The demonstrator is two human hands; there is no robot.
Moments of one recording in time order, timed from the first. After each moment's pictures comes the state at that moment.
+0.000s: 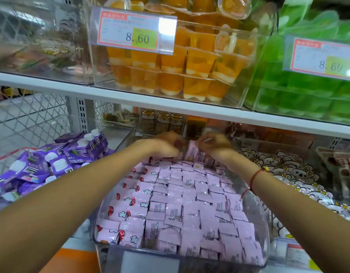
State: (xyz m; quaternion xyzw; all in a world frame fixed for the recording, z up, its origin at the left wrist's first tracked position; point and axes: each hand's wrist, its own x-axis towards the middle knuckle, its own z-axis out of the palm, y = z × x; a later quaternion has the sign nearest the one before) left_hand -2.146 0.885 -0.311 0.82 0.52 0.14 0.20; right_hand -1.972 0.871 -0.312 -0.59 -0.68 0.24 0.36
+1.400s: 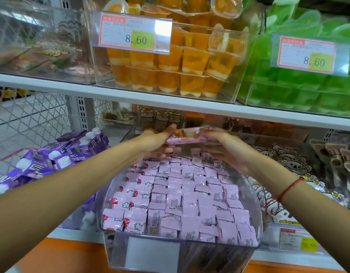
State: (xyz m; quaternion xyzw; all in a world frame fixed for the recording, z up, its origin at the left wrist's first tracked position) left_hand -2.163 0.827 -0.303 0.54 0.52 0.41 0.52; right_hand -1.963 0.804 -0.286 -0.51 -0.57 0.50 0.40
